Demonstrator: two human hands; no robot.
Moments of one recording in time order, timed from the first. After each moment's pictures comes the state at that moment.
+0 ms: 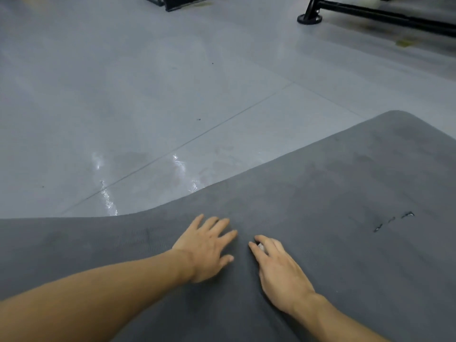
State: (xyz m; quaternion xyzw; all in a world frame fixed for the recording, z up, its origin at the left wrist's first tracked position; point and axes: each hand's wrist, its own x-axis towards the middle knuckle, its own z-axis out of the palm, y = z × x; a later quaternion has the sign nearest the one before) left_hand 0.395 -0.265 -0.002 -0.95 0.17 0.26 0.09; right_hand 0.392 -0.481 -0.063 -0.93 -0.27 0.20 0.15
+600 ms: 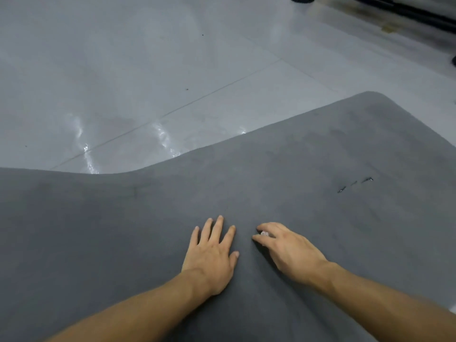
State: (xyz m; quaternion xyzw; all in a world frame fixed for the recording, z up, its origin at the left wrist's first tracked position) left_hand 0.283 -0.359 -0.031 -0.96 0.02 0.27 -0.03; right_hand 0.352 -0.575 -0.058 -0.90 -0.39 0.15 0.09
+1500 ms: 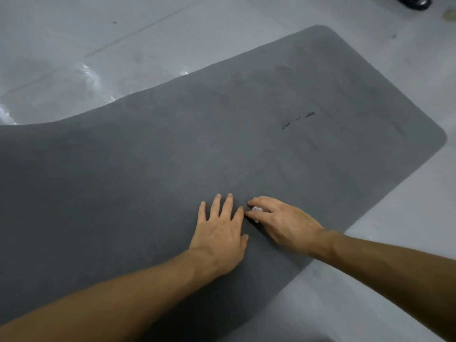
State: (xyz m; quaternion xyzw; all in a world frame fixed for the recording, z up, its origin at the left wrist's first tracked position) left_hand 0.231 -0.483 -0.029 -0.94 0.14 0.29 -0.06; right_hand 0.277 -0.687 -0.062 -0.91 -0.36 0.18 0.12
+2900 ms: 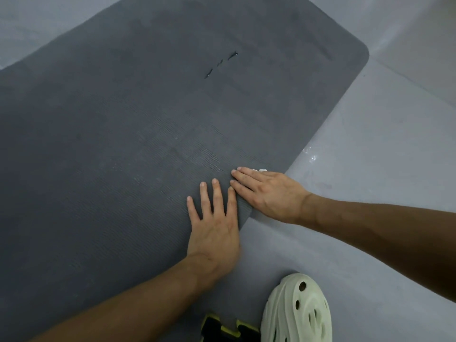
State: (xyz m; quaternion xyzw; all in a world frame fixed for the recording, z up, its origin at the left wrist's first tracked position) left_hand 0.172 -0.581 -0.048 -0.94 0.20 0.28 -0.01; right_hand 0.216 -0.776 -0.062 -0.92 -0.39 0.07 -0.03
